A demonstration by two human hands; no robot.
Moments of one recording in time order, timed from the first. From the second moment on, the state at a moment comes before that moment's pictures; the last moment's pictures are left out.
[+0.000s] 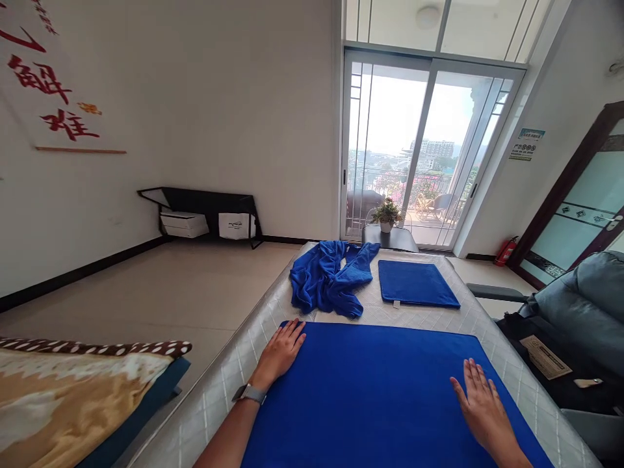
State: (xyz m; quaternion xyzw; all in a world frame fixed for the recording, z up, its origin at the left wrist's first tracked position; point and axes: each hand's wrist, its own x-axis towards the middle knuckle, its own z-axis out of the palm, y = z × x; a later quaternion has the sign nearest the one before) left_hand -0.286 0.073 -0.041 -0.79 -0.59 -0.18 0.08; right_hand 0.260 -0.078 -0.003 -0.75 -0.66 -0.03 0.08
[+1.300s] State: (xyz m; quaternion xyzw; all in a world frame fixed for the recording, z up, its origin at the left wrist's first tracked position) left_hand -0.288 0.074 -0.044 -0.79 -0.59 -0.17 0.07; right_hand 0.154 -0.107 -0.005 -0.71 -0.70 0.10 0.03
